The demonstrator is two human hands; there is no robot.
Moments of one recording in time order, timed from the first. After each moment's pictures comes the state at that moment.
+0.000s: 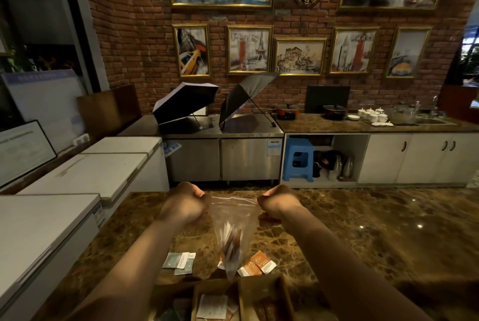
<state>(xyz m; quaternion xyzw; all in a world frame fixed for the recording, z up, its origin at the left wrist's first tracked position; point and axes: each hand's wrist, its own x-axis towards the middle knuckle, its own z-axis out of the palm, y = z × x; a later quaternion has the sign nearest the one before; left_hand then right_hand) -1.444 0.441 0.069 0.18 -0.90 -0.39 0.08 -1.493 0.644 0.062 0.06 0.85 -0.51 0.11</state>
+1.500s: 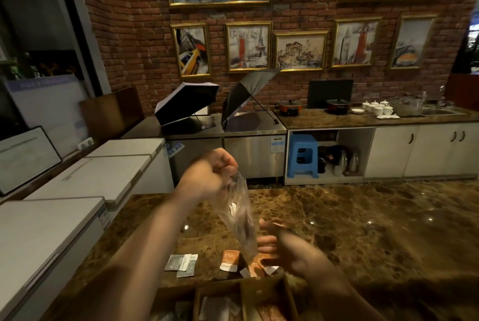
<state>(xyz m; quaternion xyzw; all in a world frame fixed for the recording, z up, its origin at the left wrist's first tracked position) -1.460 0.483 0.119 0.01 -0.88 -0.46 0.11 -1.485 0.675 -0.026 0.08 0.63 -0.70 0.32</state>
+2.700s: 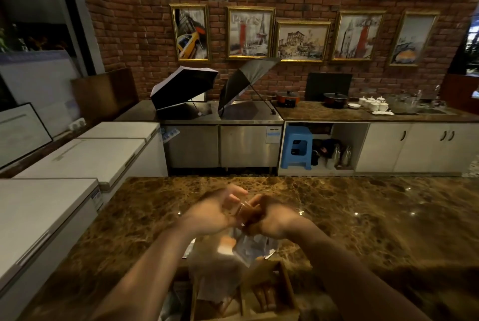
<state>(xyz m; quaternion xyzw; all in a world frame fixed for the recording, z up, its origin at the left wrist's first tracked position) -1.440 0.466 0.027 -0.07 -0.92 -0.38 -0.06 -1.474 0.650 0.028 -0.18 0.89 -0.36 0.20</state>
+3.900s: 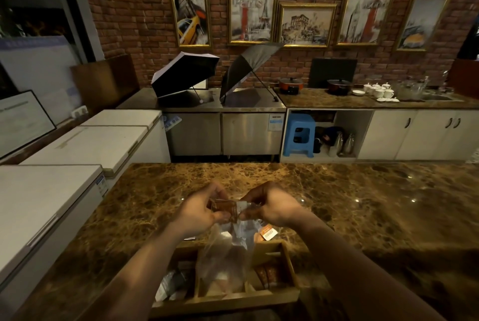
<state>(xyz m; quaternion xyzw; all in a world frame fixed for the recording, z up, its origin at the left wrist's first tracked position) -1.420 0.444 -0.014 -0.02 -0.92 -0.39 0.02 -1.474 0.648 0.005 -0.20 0.89 -0.38 0.16</state>
